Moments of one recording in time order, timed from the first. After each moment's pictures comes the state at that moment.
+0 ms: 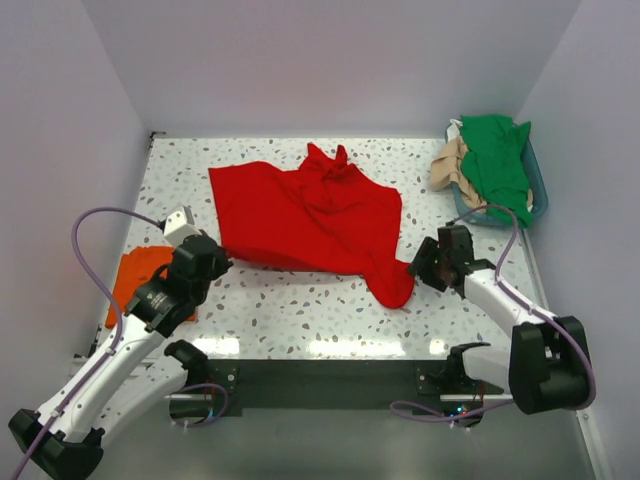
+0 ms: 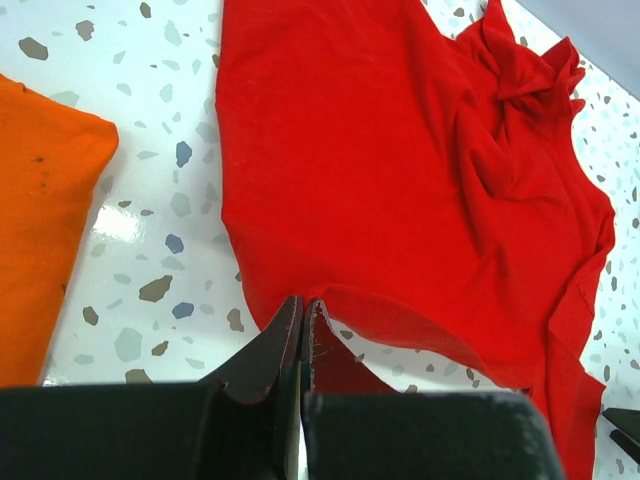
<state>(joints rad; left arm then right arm) -0.54 0.69 0.71 -0.61 -0.54 -0.83 0.15 1.17 0.52 -0.30 -0.04 0.66</state>
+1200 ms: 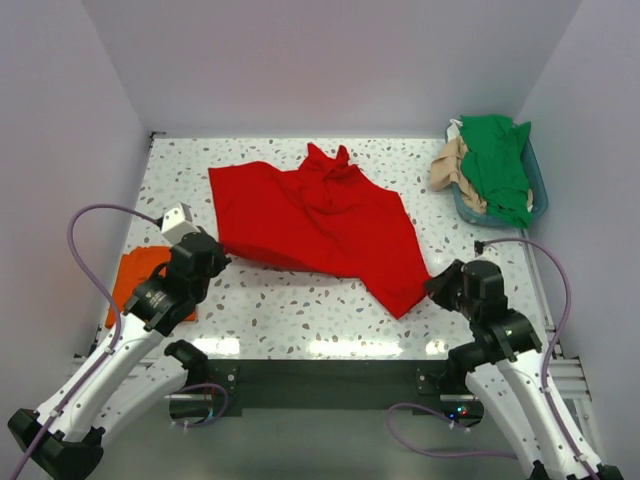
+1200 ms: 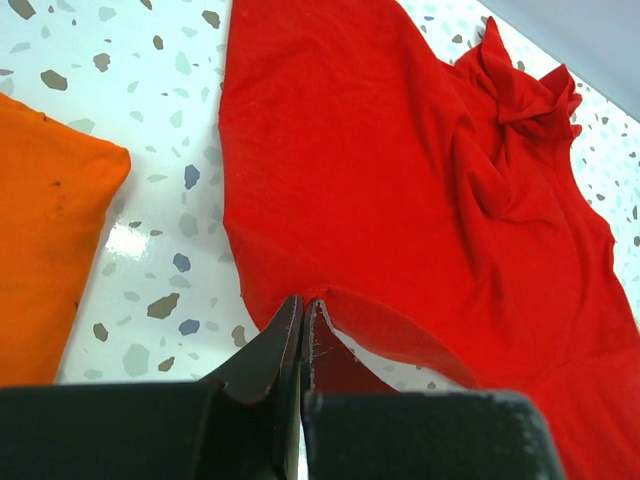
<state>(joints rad) -0.54 0.70 0.73 -0.60 -0.58 -0.80 0.29 0.44 0.52 -0.72 0.08 0.78</state>
